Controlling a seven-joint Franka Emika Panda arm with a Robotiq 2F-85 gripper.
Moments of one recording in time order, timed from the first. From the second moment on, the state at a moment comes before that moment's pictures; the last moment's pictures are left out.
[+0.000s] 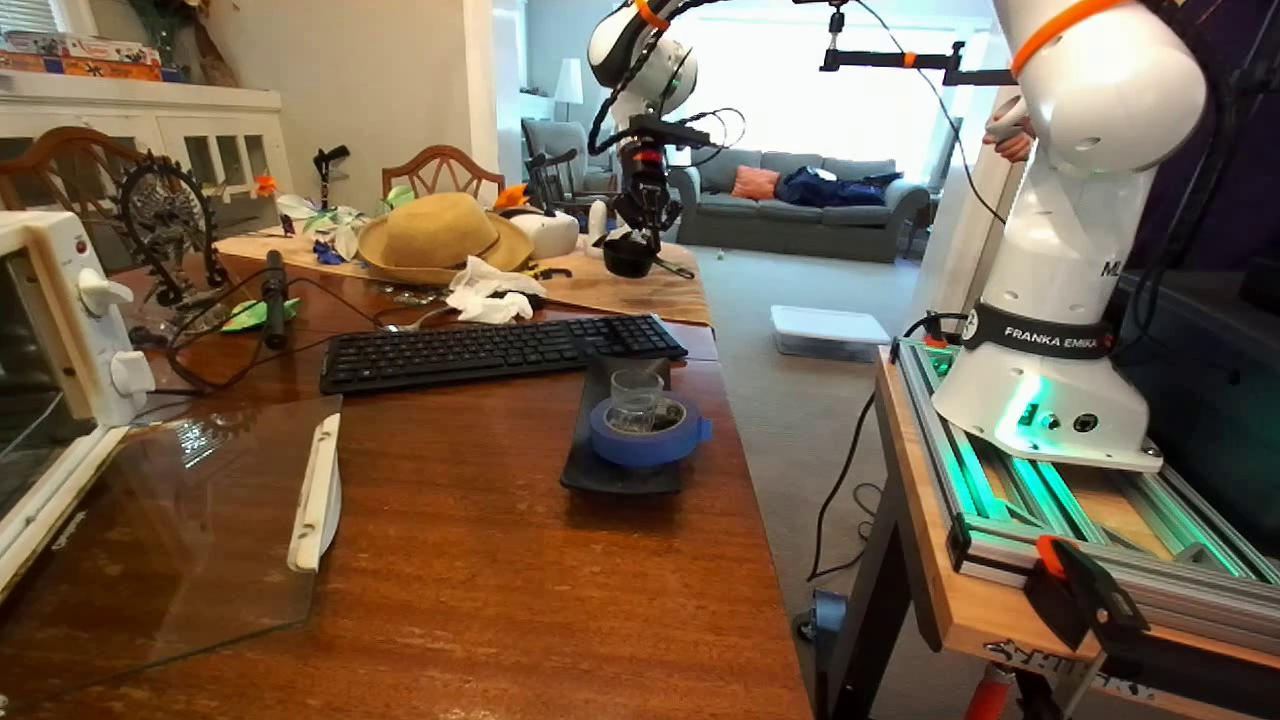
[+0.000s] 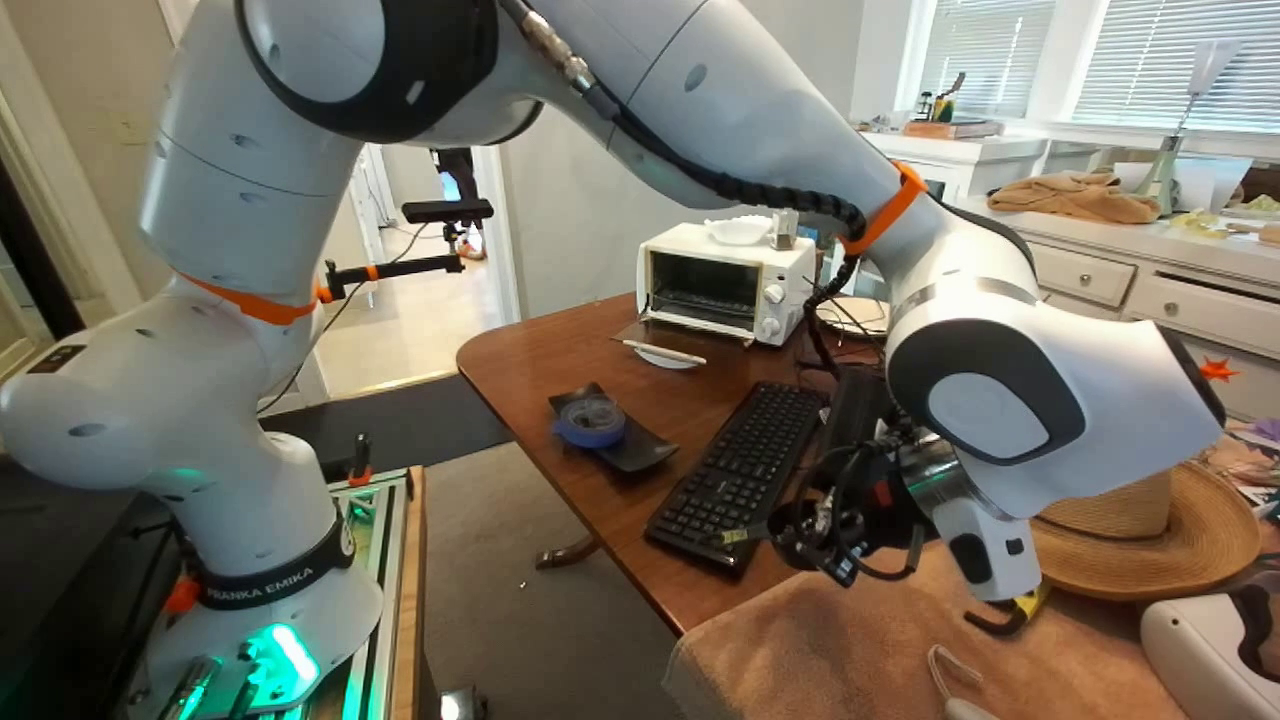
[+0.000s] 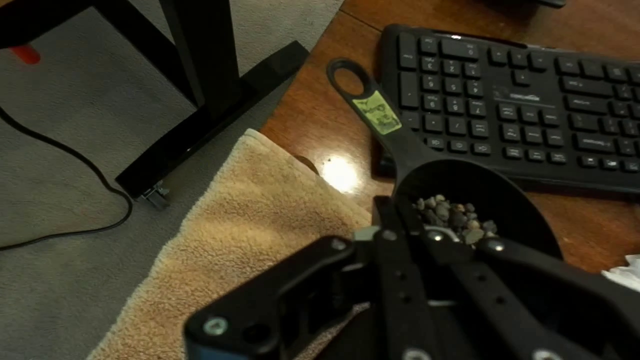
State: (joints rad) arm -0.32 0.57 -0.19 -1.67 0.37 1.63 0.10
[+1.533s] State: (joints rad) arm -0.32 0.84 -0.11 -1.31 0.40 1.34 0.10
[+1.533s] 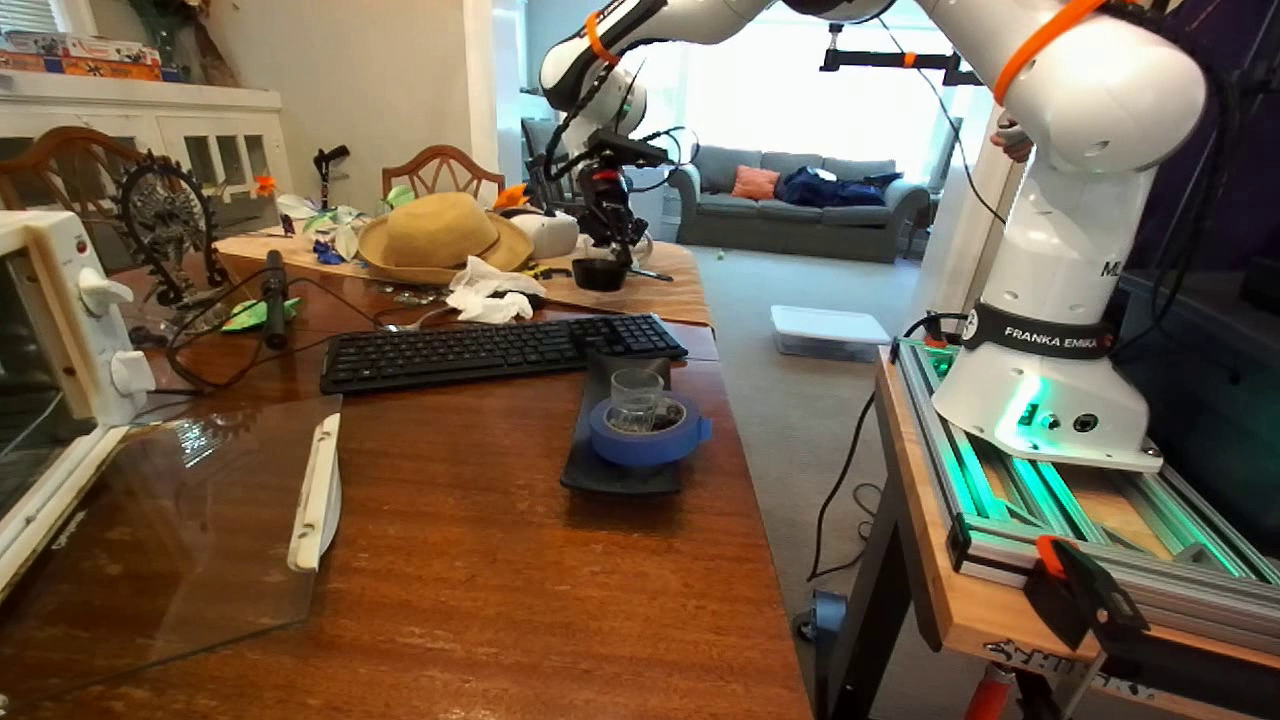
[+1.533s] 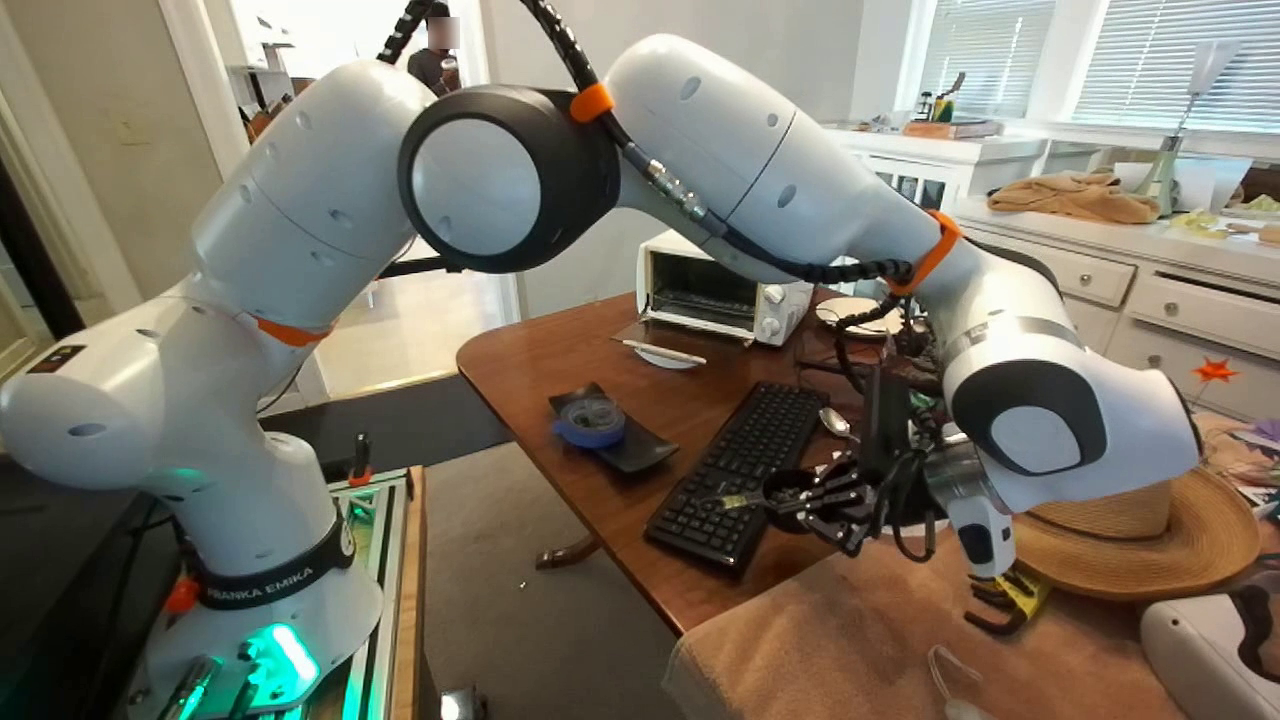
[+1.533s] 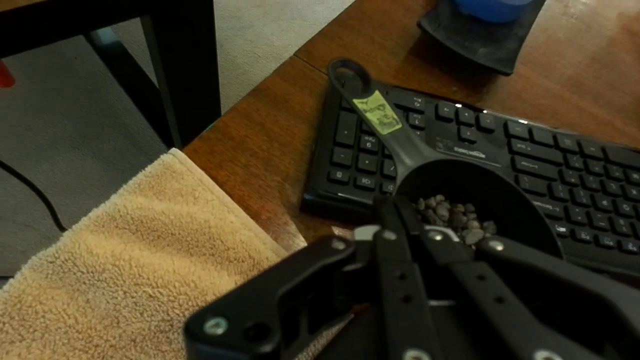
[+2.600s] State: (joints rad) arm -0.32 0.93 -0.12 -1.26 0.40 1.31 0.19
